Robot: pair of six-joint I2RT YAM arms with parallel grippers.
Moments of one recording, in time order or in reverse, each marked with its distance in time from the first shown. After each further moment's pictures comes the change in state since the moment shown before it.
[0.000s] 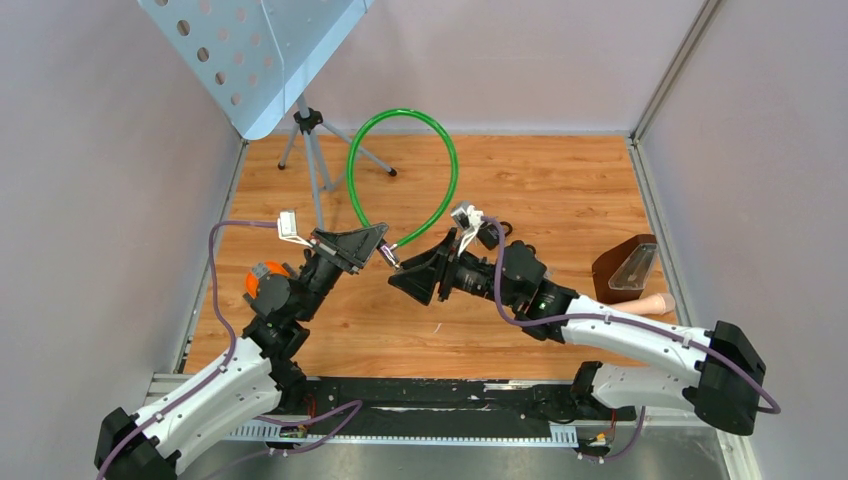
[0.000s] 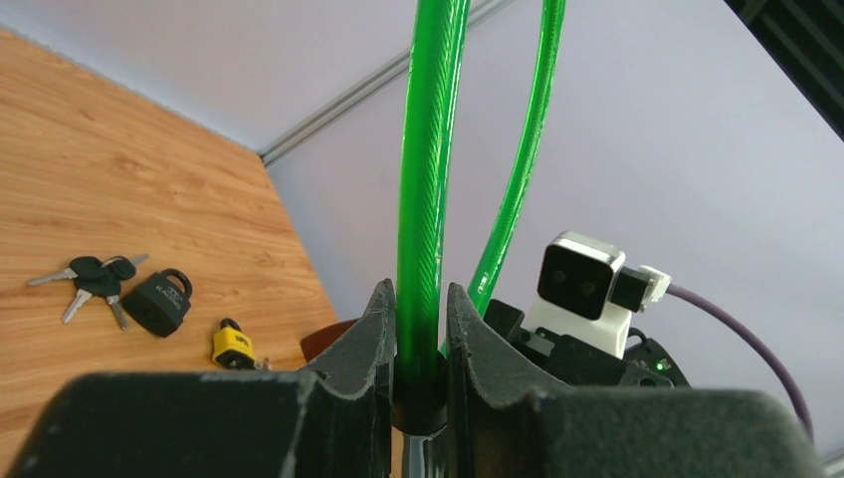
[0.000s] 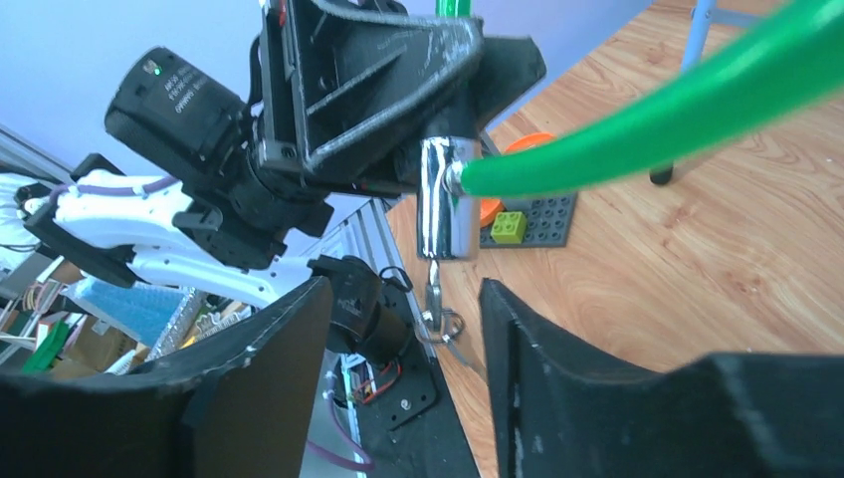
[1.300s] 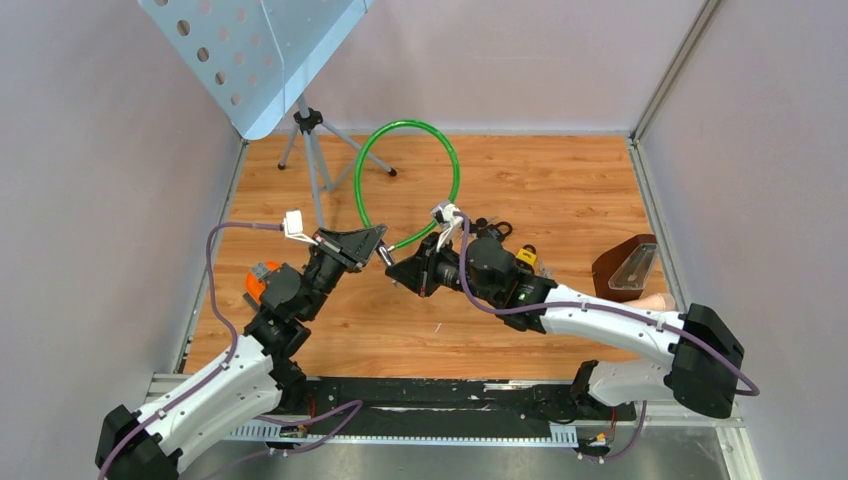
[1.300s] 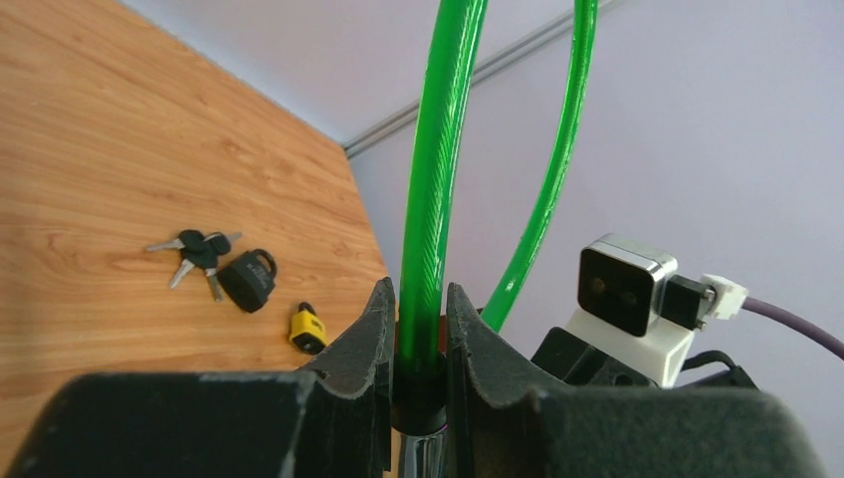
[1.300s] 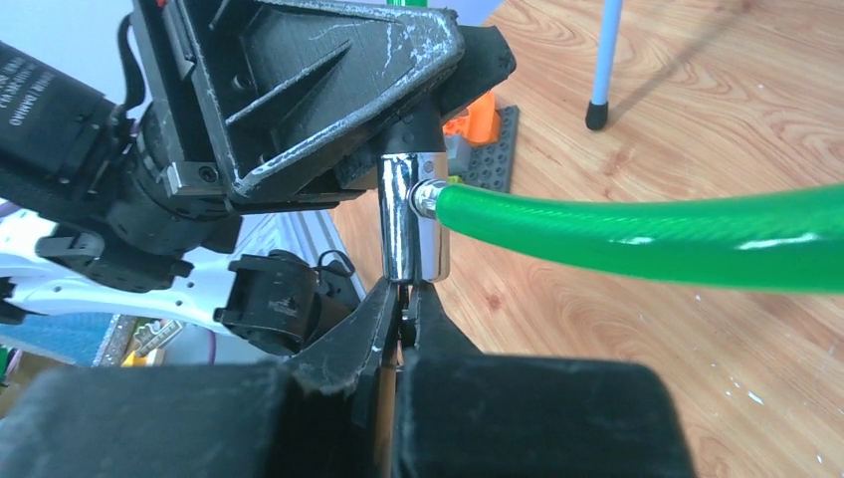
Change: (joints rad) left arm 0.007 0.018 0.003 -0.102 -0.060 0.020; right arm 0.004 0.146 0.114 -0.137 0.095 -0.011
